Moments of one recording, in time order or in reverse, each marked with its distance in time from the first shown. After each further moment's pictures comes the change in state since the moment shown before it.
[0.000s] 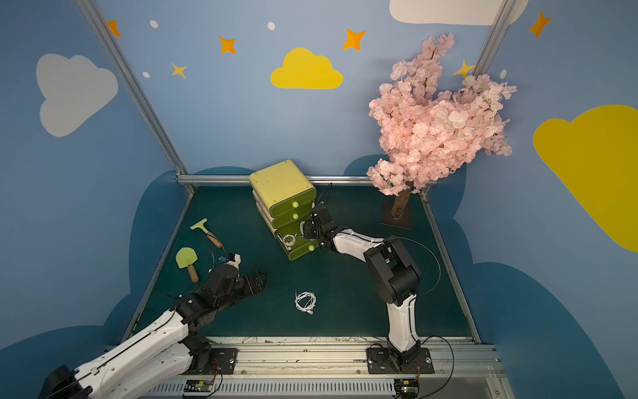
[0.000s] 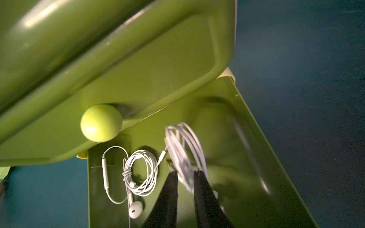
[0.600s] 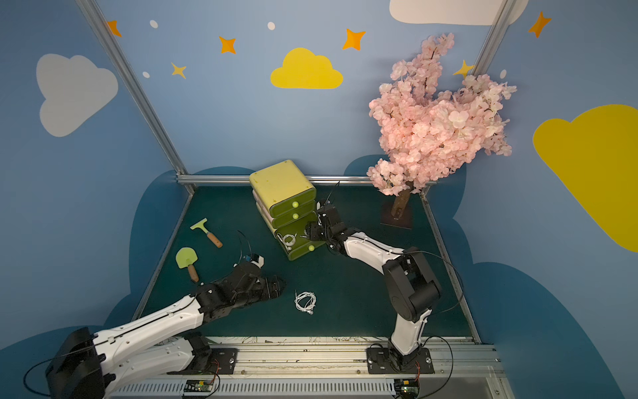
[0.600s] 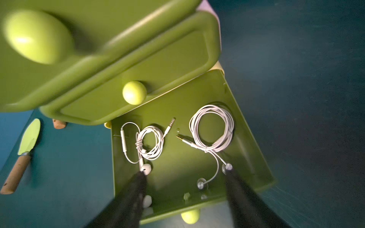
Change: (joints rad) left arm -0.223 0.219 0.146 -0.024 0.035 -0.094; right arm -0.019 -0.240 -0.131 -0.095 -0.029 -0.075
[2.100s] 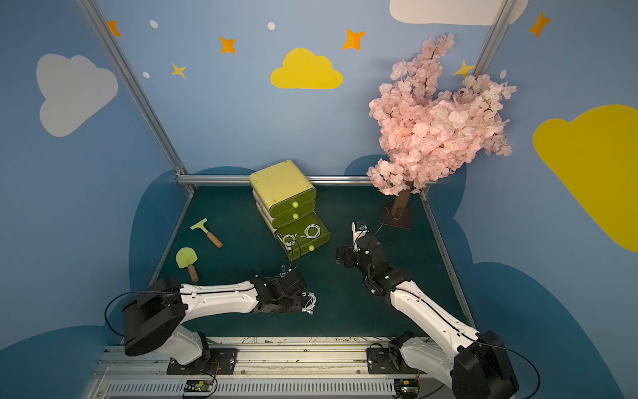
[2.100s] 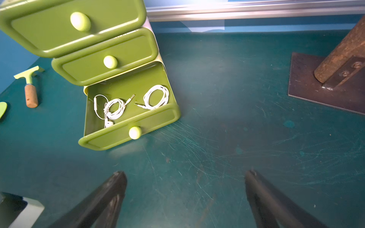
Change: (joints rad) left arm -0.214 0.536 0.248 -0.039 -0.054 -0.119; right arm -0.060 -0.663 -0.527 -0.003 0.170 -0.164
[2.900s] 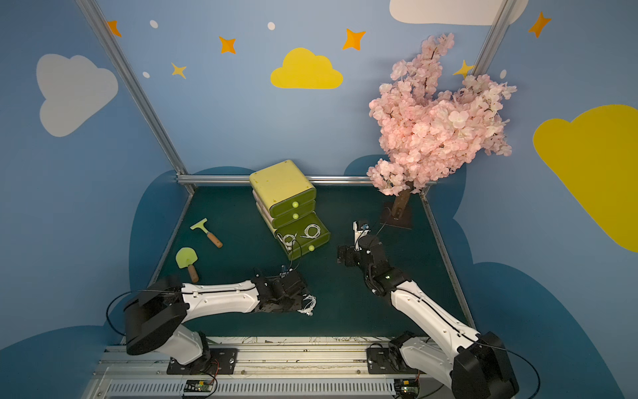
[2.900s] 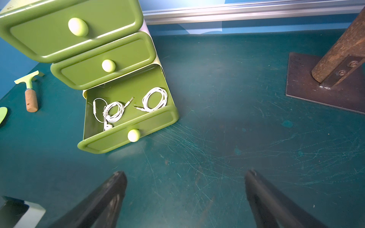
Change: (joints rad) left arm -0.002 -0.005 0.005 -0.002 -0.007 -0.010; right arm -0.015 -0.004 -0.002 0.011 -0.009 0.008
